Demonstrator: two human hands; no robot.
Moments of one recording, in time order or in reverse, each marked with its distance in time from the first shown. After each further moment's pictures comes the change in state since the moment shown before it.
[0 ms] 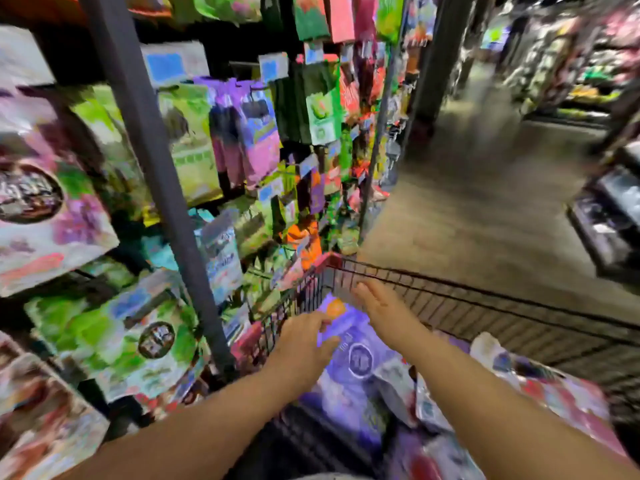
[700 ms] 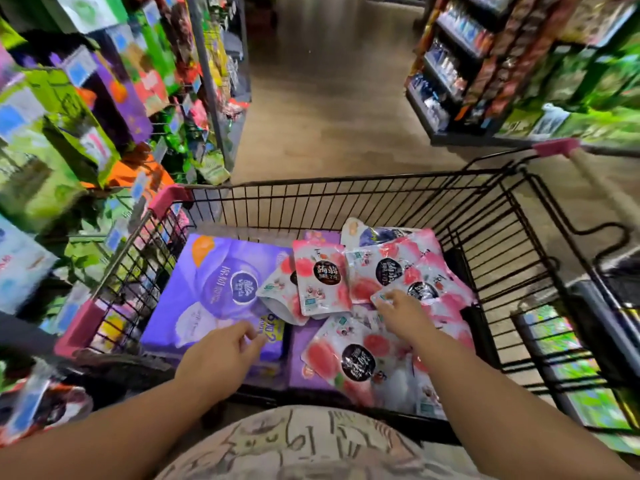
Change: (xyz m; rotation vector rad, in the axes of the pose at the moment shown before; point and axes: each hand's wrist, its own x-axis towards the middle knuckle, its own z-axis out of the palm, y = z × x) left_hand -0.030 0.003 0.120 0.149 -0.362 0.067; right_hand -0.180 0.220 -0.081 -0.227 0.280 0.862
